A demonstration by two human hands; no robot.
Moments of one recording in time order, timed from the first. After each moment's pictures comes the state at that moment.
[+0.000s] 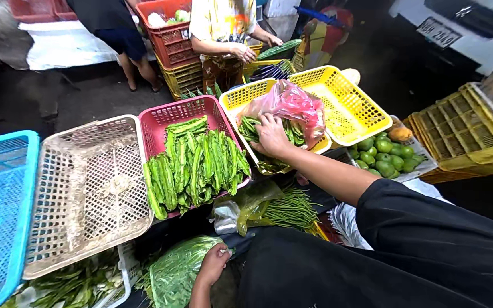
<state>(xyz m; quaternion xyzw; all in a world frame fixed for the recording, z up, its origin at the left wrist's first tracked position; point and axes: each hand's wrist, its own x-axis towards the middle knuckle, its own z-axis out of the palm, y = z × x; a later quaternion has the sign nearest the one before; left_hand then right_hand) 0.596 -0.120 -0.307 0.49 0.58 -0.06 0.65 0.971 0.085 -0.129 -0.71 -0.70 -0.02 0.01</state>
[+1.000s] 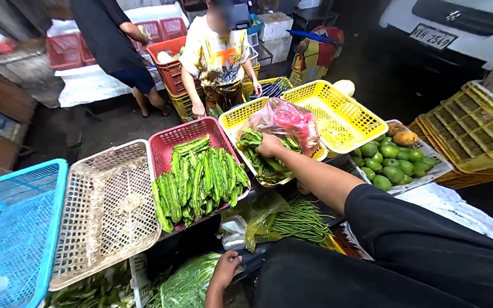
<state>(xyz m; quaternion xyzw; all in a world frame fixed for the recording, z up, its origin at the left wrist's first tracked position) 0.620 -0.110 -0.321 0.47 0.58 -0.03 0.66 0.999 0.112 -0.142 -0.83 -0.48 0.28 0.06</state>
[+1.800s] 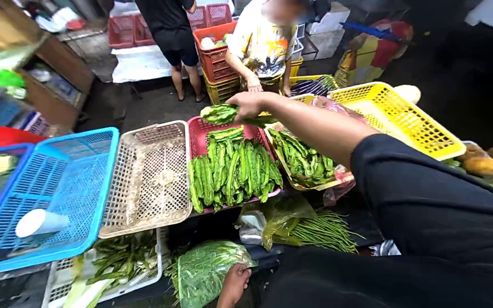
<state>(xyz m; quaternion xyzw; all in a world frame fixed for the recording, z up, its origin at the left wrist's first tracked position) 0.580 -0.164 -0.323 0.40 0.64 -0.02 0.66 0.860 0.247 0.008 -0.48 -0.84 0.26 0.04</state>
